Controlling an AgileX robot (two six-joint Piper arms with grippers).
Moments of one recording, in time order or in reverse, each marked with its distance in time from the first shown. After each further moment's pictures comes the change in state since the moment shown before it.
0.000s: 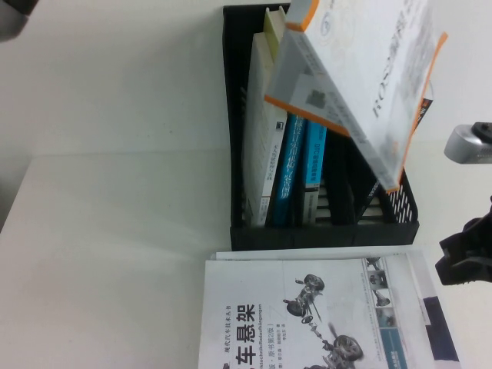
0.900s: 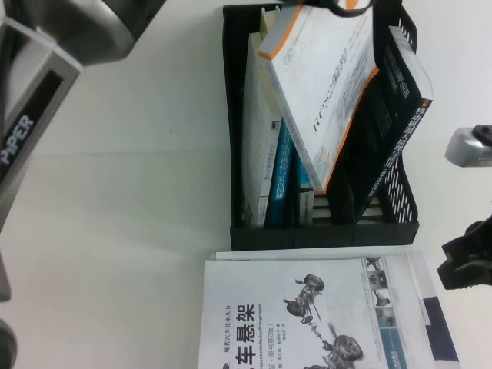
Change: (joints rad) right arm 0.000 -0.002 0.000 0.000 0.019 0.000; left arm 0.042 0.128 0.000 0.142 -0.016 0.136
